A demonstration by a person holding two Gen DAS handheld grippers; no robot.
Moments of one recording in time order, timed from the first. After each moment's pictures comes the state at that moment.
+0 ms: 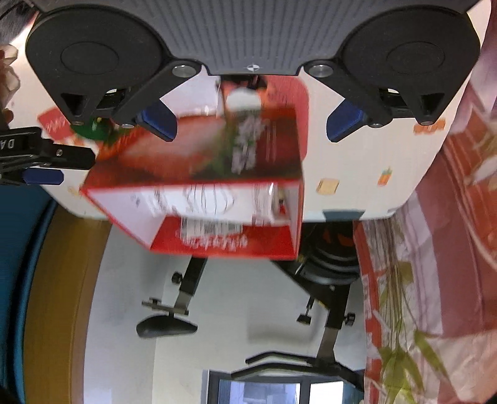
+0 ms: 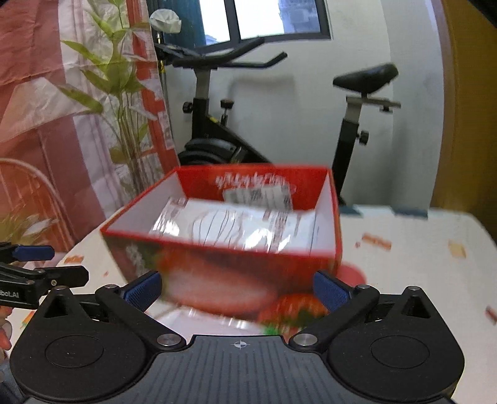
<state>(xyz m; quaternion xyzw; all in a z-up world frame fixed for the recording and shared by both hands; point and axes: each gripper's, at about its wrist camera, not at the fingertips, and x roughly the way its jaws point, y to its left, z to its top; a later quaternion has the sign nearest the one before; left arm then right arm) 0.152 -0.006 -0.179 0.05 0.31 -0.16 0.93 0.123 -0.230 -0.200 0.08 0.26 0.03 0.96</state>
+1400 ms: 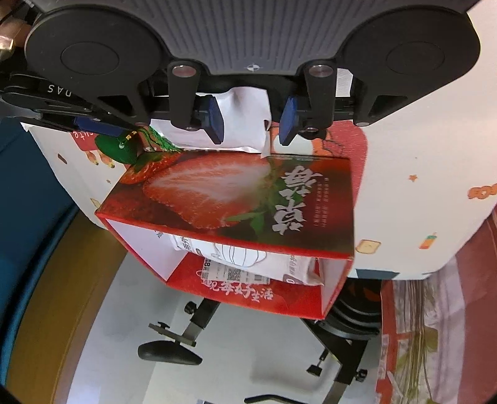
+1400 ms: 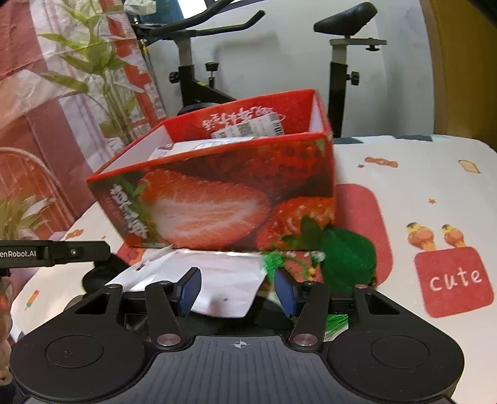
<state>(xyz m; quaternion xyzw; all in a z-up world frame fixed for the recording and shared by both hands) 0.163 -0.025 -0.220 -0.03 0.39 -0.21 0.90 0.097 -0.236 -0.283 0.15 0.32 0.04 0.94</state>
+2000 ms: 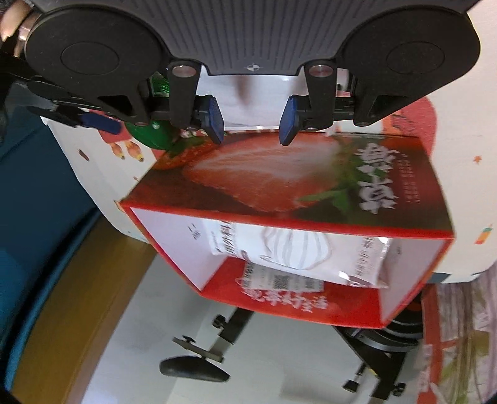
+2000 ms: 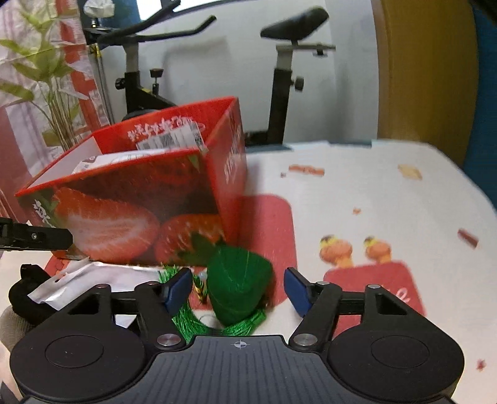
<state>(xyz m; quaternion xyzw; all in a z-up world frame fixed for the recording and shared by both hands) 0.195 -0.082 -0.224 -0.04 0.41 -0.26 0.87 0.101 -0.298 -0.293 0.12 0.31 -0.06 0.94</state>
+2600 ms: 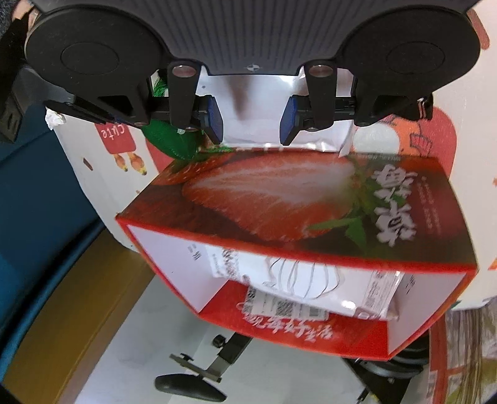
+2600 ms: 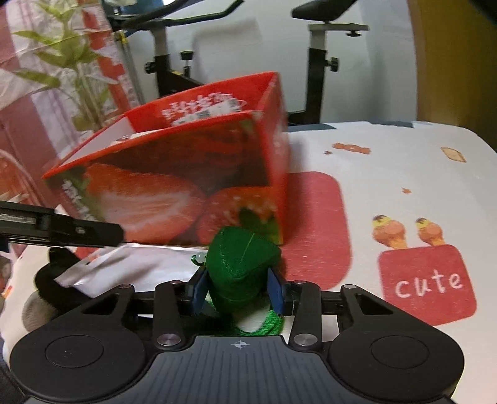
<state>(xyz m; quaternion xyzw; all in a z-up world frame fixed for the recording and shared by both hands) 0.205 -0.086 -0.245 -0.06 0.45 -0.26 0.85 0.114 -0.280 -0.313 0.15 0.34 0.01 0.93</state>
